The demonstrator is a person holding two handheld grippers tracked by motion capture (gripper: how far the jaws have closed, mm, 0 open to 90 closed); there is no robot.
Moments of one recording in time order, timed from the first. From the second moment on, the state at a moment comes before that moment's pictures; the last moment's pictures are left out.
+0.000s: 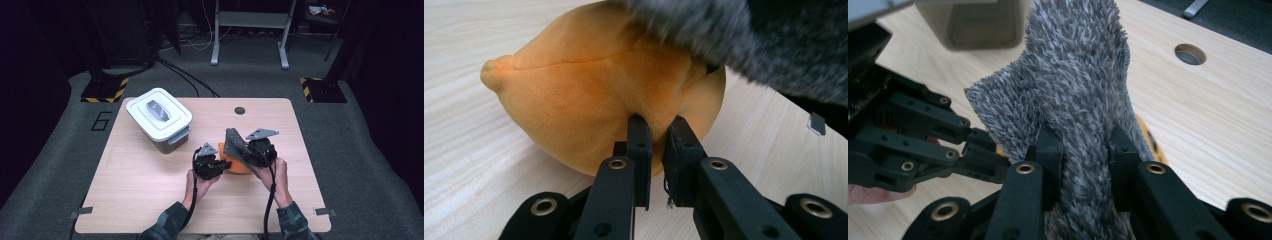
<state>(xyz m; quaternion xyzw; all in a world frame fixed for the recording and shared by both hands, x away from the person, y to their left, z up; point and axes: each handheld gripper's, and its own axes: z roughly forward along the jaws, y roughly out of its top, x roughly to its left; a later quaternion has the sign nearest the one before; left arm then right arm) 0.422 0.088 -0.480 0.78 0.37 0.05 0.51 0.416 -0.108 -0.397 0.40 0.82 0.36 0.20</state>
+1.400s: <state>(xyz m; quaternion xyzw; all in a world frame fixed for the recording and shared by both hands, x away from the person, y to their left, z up) 0.426 0.096 -0.491 0.77 0.38 0.05 0.51 0.461 -0.178 -0.464 0.52 0.78 0.29 0.18</state>
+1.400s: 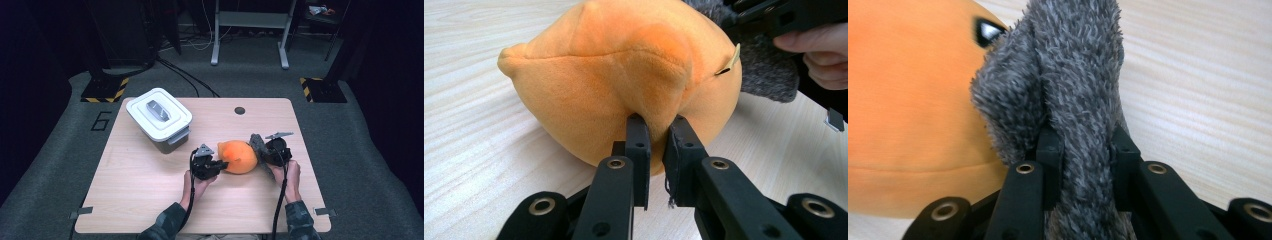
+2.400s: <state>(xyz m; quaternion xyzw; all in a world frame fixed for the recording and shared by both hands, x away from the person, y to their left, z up) 0.424 0.093 -0.489 0.78 0.37 0.06 0.50 0.424 -0.161 -0.393 0.45 0.78 0.37 0.21</state>
